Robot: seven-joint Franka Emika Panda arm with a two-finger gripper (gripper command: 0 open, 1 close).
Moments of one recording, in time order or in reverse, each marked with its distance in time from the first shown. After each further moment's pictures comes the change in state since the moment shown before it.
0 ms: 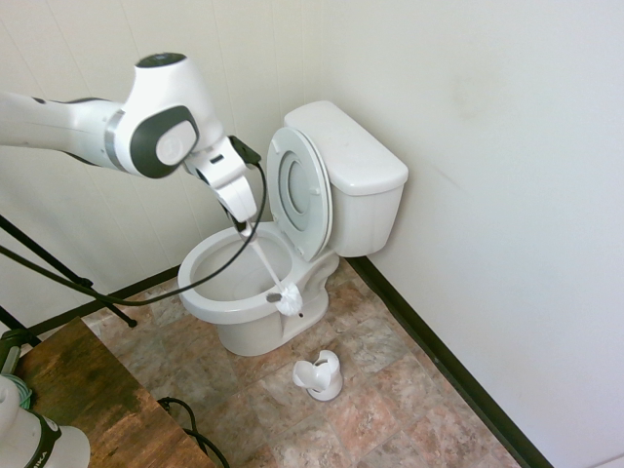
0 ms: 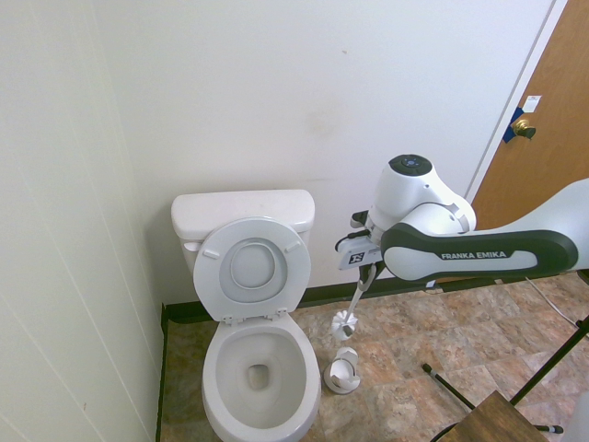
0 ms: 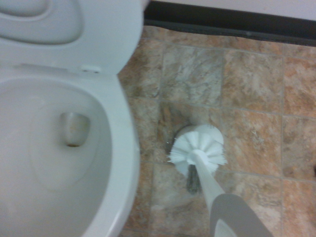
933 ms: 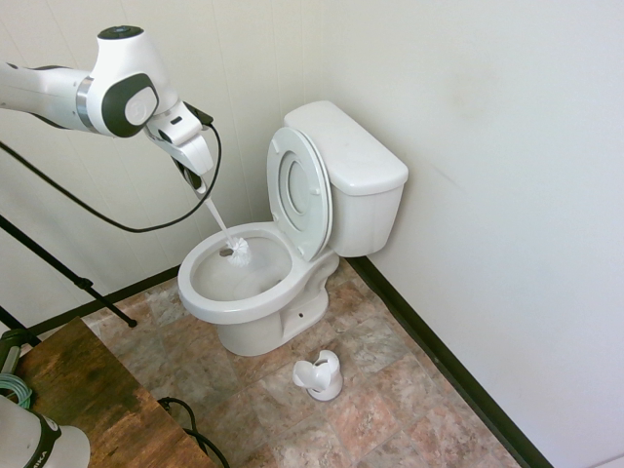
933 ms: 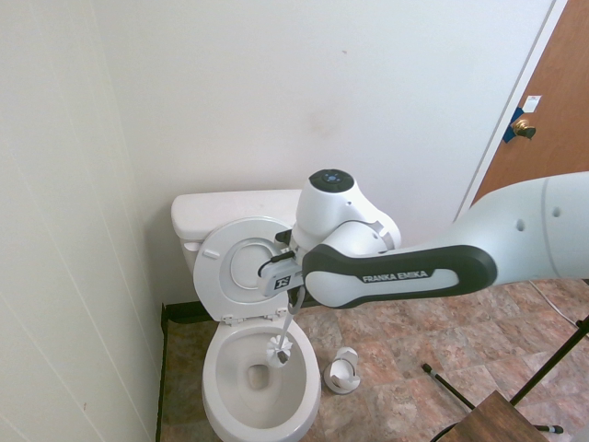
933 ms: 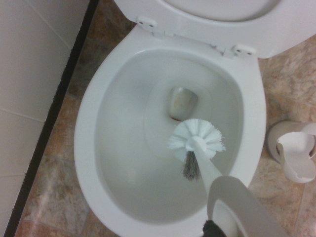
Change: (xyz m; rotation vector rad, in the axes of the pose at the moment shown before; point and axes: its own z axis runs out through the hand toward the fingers) arm -0.103 -0.116 0.027 0.050 -0.070 -0.152
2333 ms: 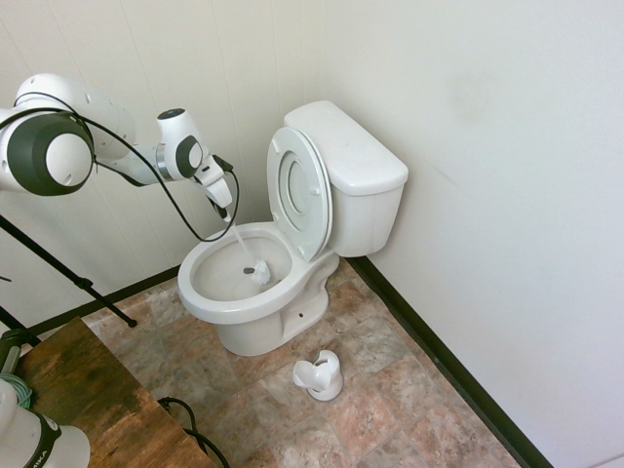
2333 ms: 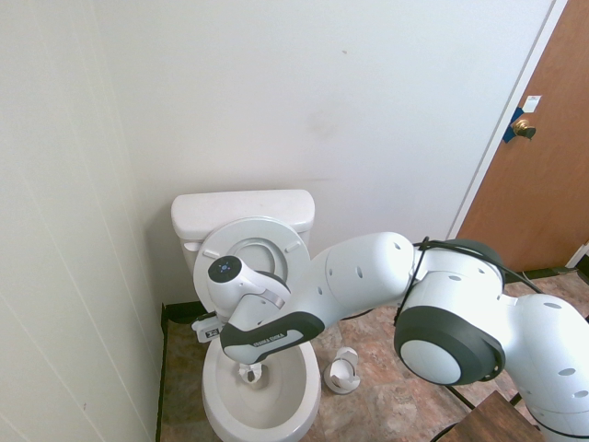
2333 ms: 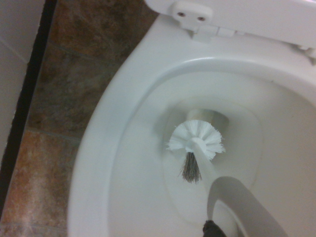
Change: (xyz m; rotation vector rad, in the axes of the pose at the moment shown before) arm -0.052 -0.130 0.242 -0.098 0.089 0.084
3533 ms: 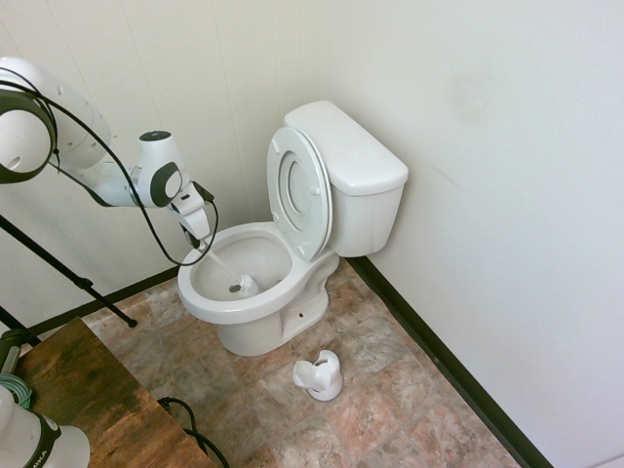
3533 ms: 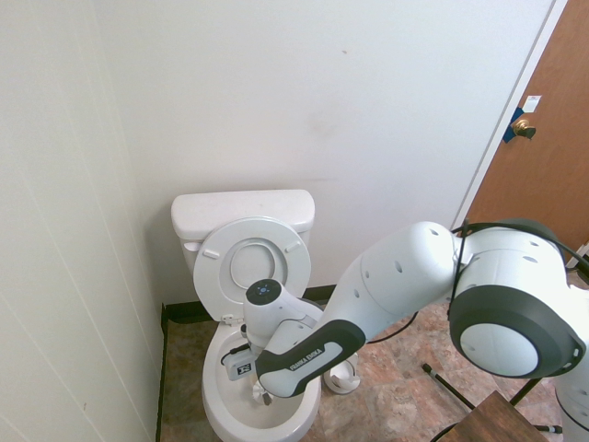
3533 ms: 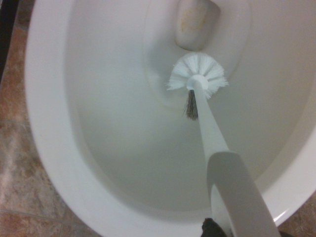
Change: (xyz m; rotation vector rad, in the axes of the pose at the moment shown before) arm -0.005 0.123 -0.004 -0.069 -0.152 -0.003
